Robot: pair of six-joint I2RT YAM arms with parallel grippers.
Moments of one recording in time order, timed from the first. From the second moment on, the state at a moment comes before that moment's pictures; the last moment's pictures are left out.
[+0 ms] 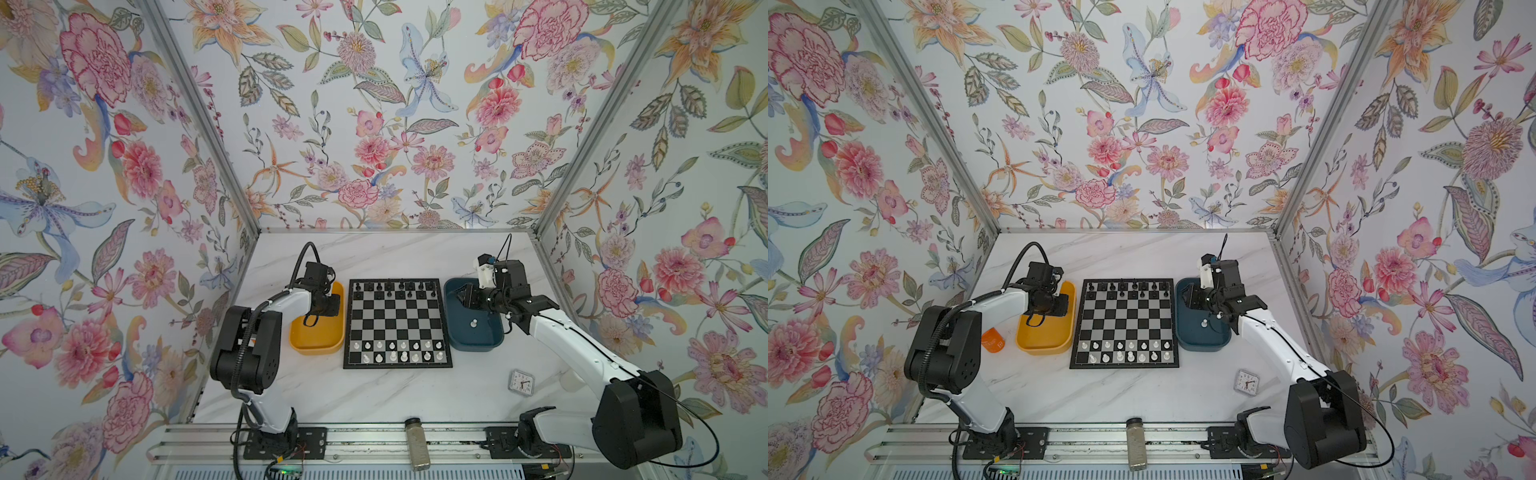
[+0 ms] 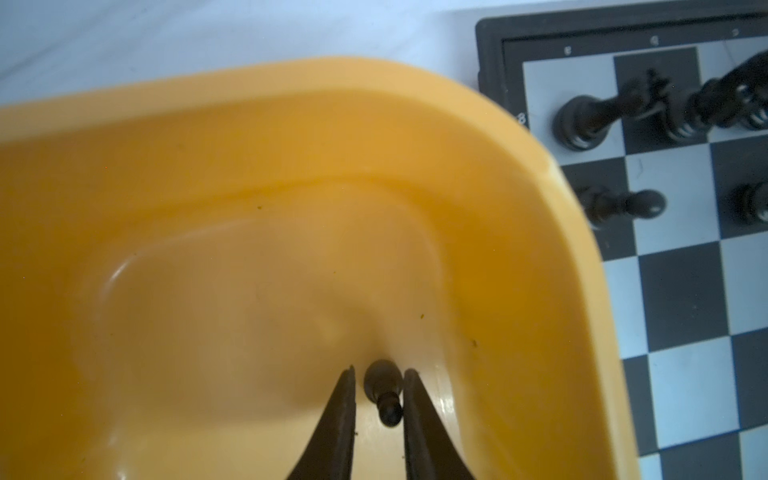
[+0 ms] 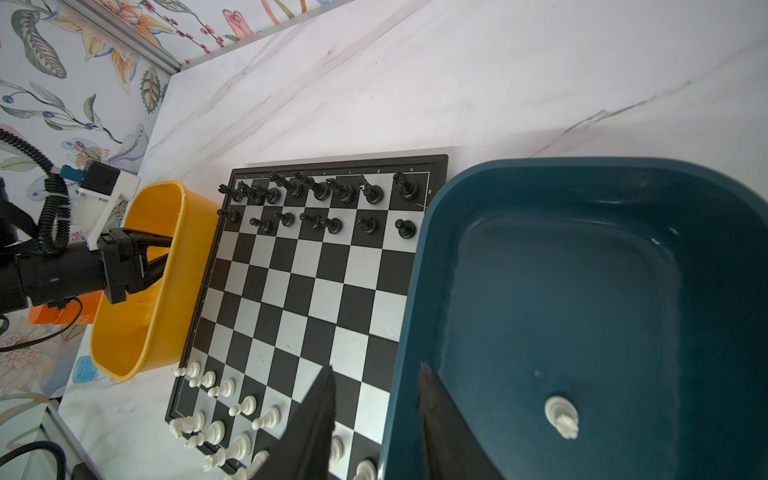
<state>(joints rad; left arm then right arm) -0.18 1.73 1.00 -0.38 0.08 -0.06 0.29 1.31 0.90 -0.33 -0.31 0.36</state>
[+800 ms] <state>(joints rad) -0.19 1.74 1.02 -0.40 0.07 -0.06 0.29 1.31 0.90 -0.33 -0.31 0.36</state>
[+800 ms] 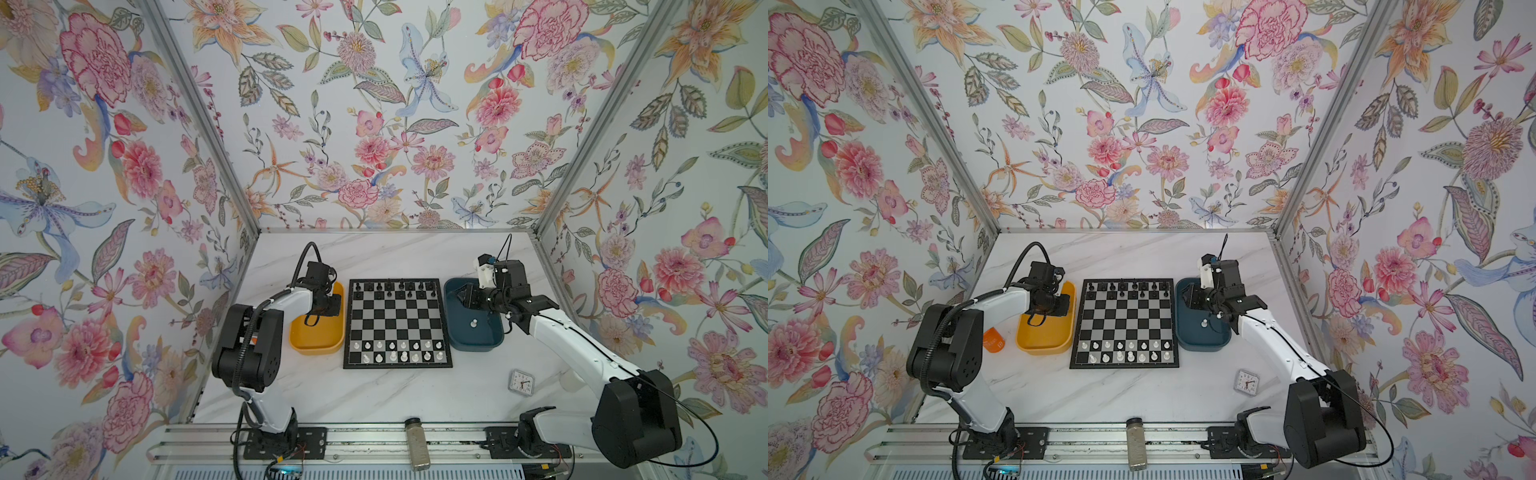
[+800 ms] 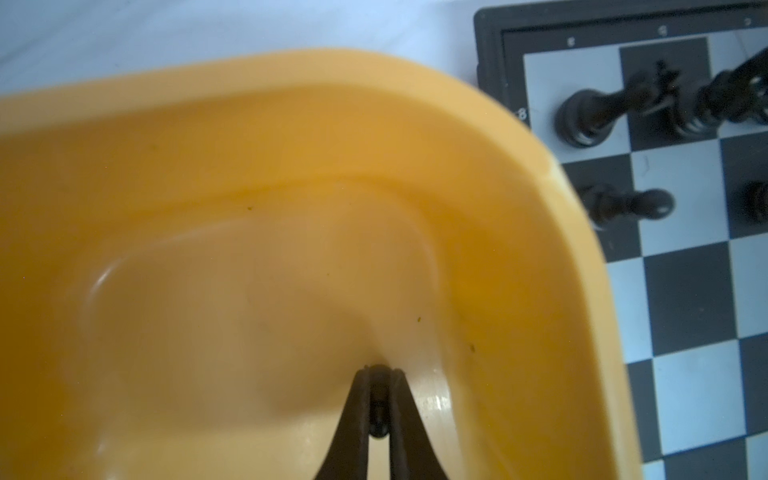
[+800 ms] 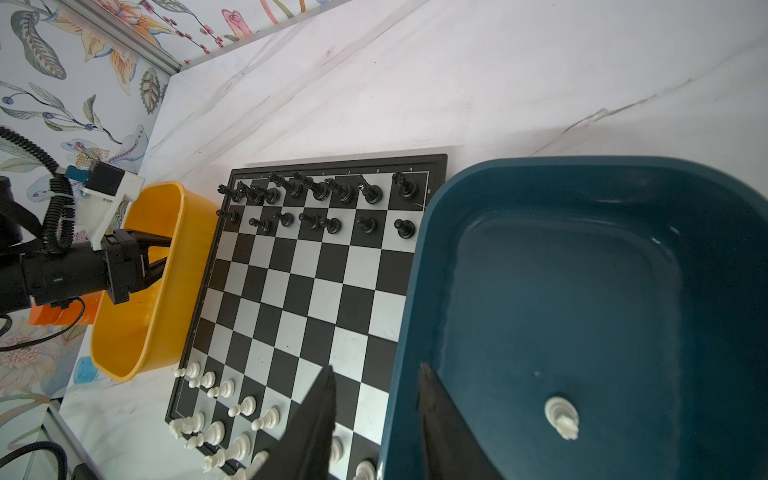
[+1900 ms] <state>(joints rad) -0.45 1.69 1.25 -0.49 -0.01 -0.07 0.29 1.31 0.89 -0.33 -0.33 0.37</state>
